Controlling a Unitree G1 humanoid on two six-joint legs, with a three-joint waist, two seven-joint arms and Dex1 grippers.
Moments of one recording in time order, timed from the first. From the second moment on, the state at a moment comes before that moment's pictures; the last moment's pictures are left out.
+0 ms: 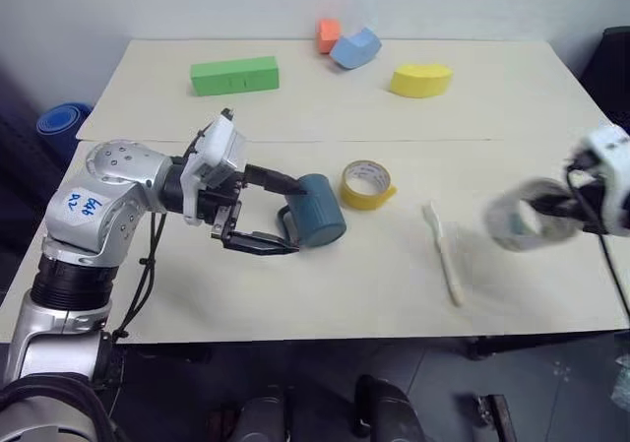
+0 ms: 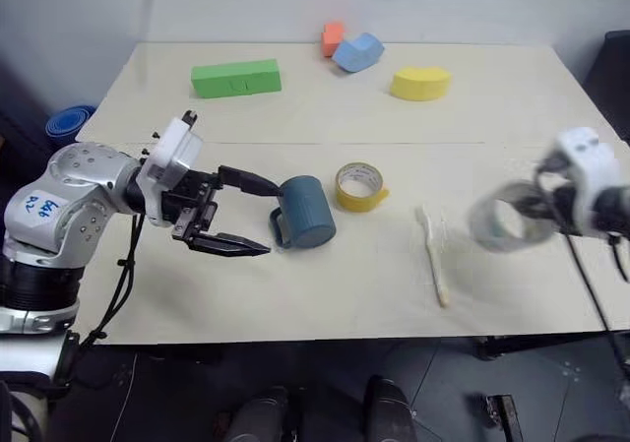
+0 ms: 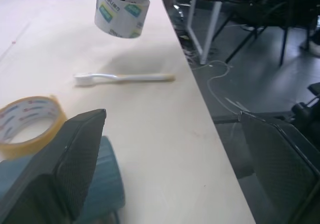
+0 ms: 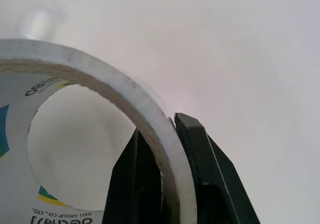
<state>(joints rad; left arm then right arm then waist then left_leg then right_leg) -0.79 0.74 -0.08 -0.12 -0.59 0.61 -1.32 -0.48 -1.18 -0.20 0.14 0.35 1.04 0.85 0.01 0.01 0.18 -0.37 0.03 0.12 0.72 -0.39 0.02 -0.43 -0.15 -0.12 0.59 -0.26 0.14</state>
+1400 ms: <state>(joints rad) -0.71 0.88 0.07 -0.15 -0.58 0.63 -1.21 -1.14 -0.51 0.44 0.71 -0.06 0.12 1.23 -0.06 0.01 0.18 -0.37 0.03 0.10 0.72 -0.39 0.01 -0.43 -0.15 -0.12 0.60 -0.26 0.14</state>
